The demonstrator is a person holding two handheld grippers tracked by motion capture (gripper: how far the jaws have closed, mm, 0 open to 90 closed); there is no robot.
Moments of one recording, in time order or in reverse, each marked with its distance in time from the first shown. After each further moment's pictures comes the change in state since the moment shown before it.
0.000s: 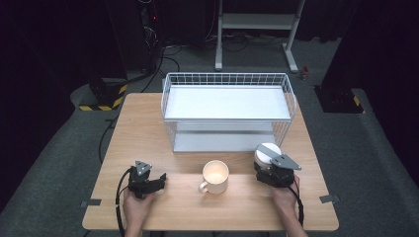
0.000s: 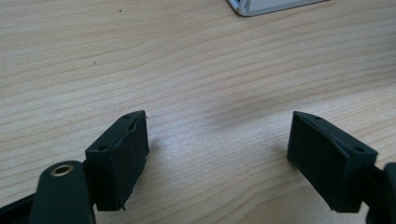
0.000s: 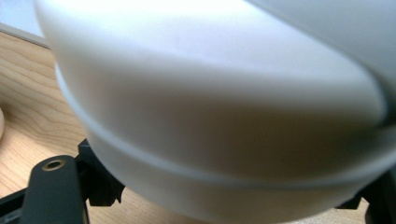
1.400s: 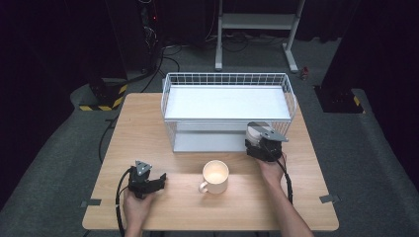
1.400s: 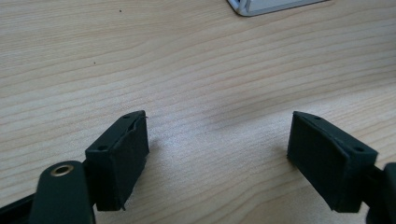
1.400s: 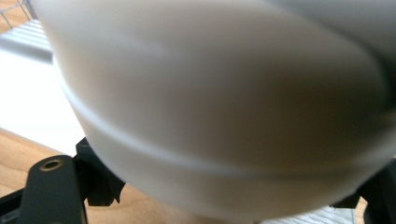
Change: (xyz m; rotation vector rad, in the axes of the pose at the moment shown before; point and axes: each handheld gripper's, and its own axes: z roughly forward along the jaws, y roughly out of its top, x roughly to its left) left arm 0.000 0.000 0.000 0.005 -0.001 0.003; right arm -0.010 0.050 0.069 -0.007 -0.006 0.078
